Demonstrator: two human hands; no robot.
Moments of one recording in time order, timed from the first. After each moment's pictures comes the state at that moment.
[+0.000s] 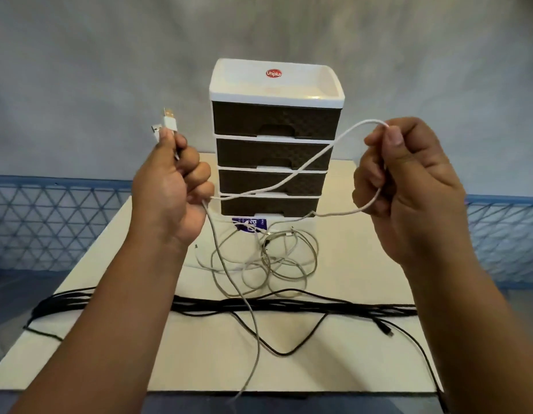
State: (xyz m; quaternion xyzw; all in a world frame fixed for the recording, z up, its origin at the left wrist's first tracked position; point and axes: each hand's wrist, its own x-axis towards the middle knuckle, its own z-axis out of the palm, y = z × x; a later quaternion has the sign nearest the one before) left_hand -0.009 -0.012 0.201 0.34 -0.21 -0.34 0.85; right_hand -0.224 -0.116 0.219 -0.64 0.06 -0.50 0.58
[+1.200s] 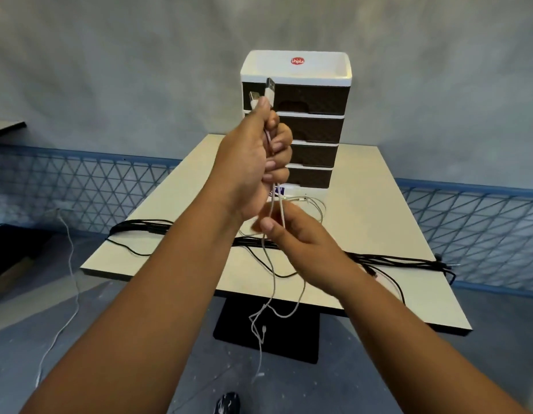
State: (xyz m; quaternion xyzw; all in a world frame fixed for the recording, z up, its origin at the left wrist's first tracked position) left_hand -0.164 0.046 0.224 0.42 -0.34 -0.37 0.76; right_hand -0.266 -0.011 0.124 -0.78 0.09 -0.23 0.57
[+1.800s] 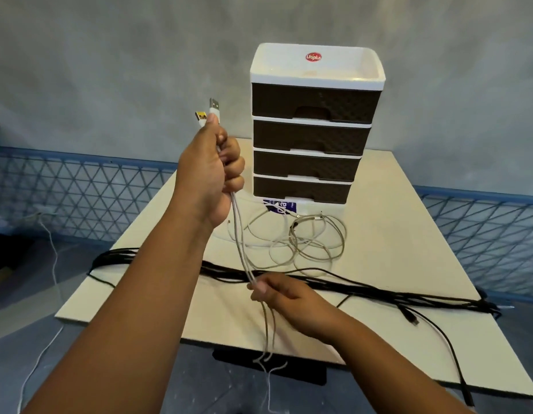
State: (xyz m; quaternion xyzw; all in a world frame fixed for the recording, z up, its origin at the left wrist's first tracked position) left_hand -0.028 0.015 0.196 0.47 -0.22 -0.29 0.80; right_hand -0.183 -0.051 0.037 -0.80 0.18 -0.04 0.57
